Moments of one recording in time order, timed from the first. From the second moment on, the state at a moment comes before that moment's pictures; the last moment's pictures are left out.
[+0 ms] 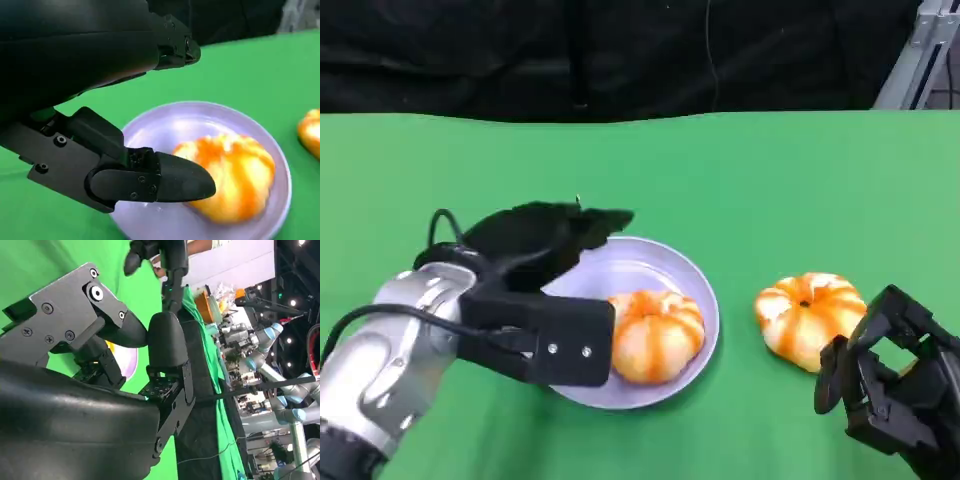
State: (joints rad) left arm -0.45 0.37 -0.38 0.19 0.63 -0.08 -0.27; right arm 0.19 0.07 -0.07 -0.08 0.41 -0.10 0.35
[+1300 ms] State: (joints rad) left arm 0.19 0.22 0.30 -0.22 -0.74 0.47 -0.65; right arm 0.18 0.05 -0.11 -0.08 0.43 -0.07 0.37
